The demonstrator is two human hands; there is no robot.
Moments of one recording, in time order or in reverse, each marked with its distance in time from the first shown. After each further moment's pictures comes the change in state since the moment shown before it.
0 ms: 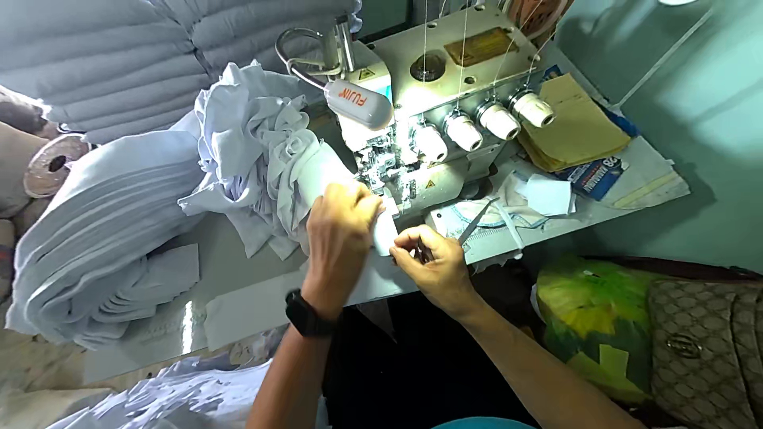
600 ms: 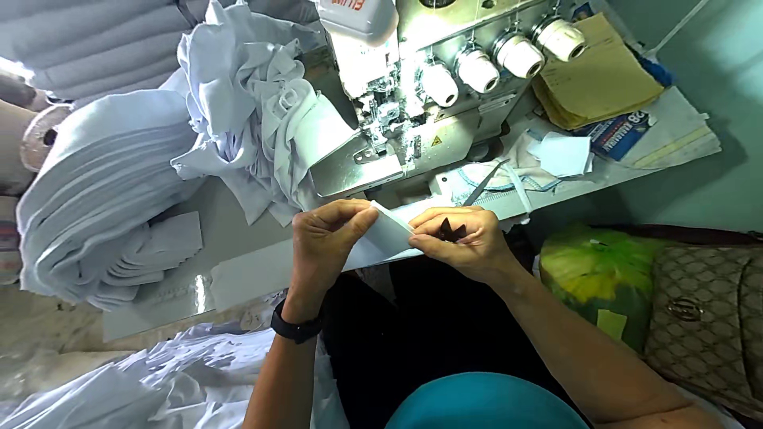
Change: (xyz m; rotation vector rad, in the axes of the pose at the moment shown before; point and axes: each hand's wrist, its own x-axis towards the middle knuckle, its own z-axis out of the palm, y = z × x) left_hand -0.051 0.008 -0.020 -1.016 0.078 -0.390; right_hand -0.005 -0.020 -0.042 0.211 -0.308 -0.038
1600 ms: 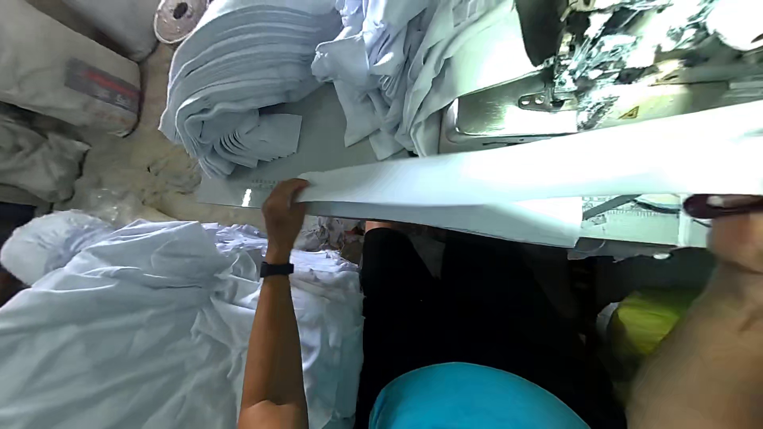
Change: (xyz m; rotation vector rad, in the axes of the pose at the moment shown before) left_hand -0.139 -0.059 -0.187 0.846 0.388 -0.180; right_hand 0.022 -0.018 -0.062 -0.012 0.408 0.201
